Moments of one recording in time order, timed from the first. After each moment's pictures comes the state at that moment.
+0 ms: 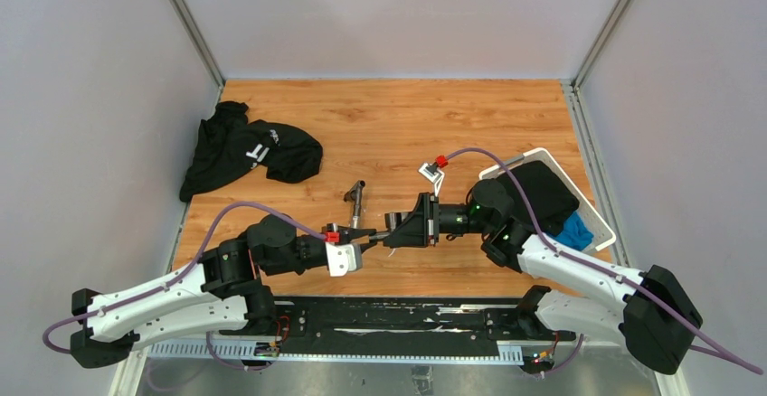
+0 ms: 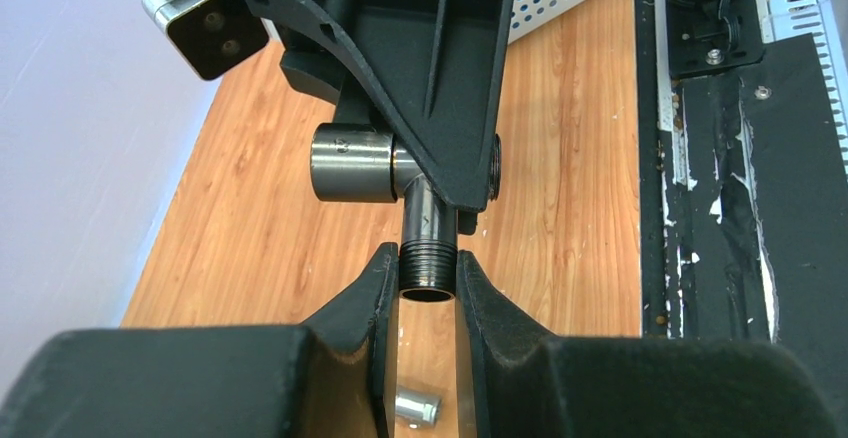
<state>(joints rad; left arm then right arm) -1.19 0.62 0.67 -0.25 0.11 0.51 0.82 1.05 0.53 0.52 -0.78 1.05</state>
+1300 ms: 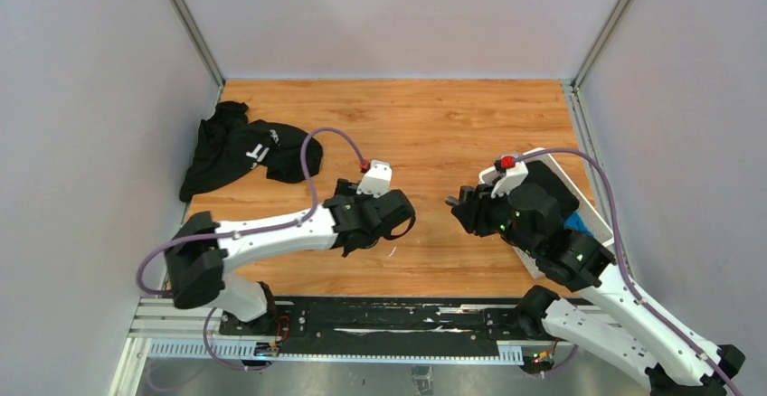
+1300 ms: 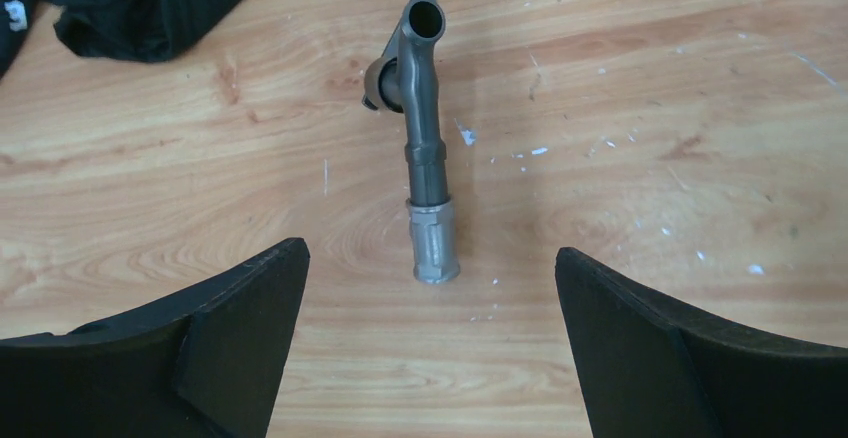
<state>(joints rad) -1.12 1.39 1.00 -0.68 -0.80 -0.69 0.78 0.64 0.77 -0.55 0.16 0.49</state>
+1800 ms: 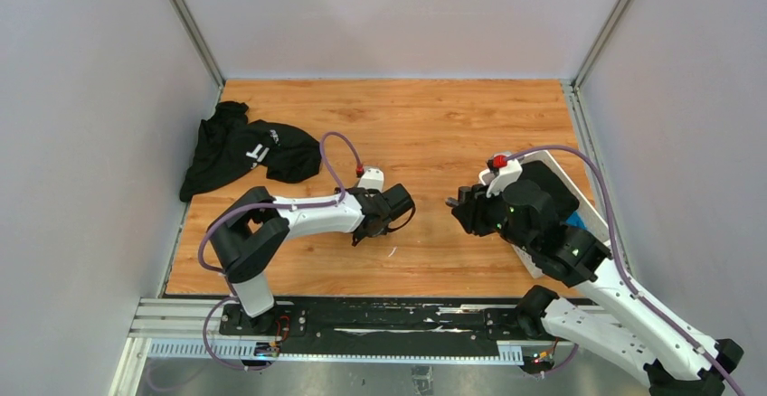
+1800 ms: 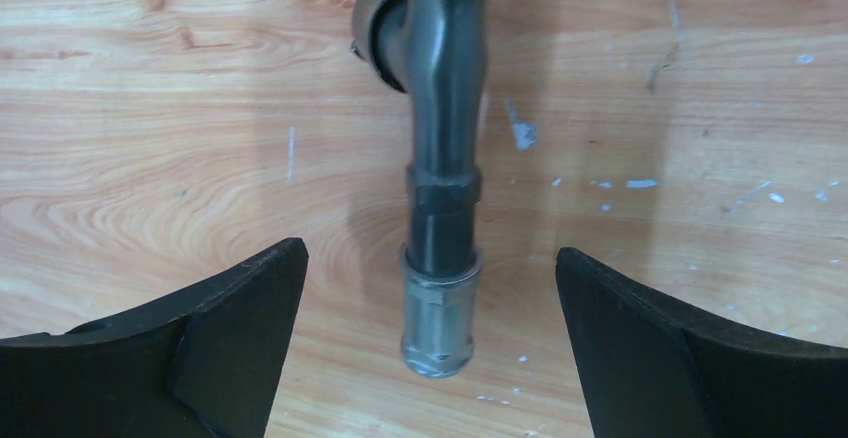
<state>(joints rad) -0.97 1.73 1.02 -0.67 -0.70 -0.85 0.78 0.68 0.79 -0.59 0.16 0.43</state>
